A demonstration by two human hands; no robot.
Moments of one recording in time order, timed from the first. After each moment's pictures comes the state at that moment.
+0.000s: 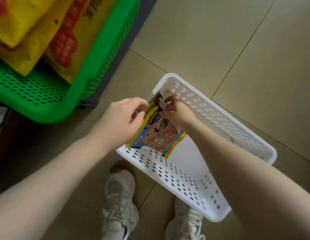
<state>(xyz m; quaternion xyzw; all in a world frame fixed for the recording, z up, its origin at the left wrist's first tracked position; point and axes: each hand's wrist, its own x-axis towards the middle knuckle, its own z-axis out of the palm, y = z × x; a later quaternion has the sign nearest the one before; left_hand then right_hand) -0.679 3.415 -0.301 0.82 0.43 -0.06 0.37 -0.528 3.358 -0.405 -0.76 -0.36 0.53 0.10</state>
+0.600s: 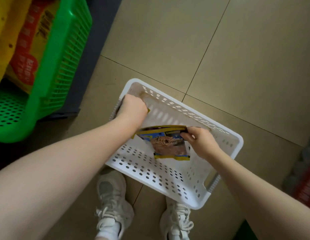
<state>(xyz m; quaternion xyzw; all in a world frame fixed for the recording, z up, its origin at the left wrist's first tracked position) -0.575 3.403 -0.368 0.88 0.12 -0.46 -0.09 -0.459 3.234 -0.377 -0.78 -0.34 0.52 0.08</state>
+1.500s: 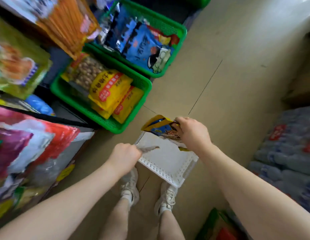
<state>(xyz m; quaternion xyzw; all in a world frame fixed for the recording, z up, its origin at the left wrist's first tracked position) -0.686 3.357 -0.003 0.93 0.26 -0.22 0.11 -0.466 3.319 0.001 -0.76 -0.58 0.27 0.04</state>
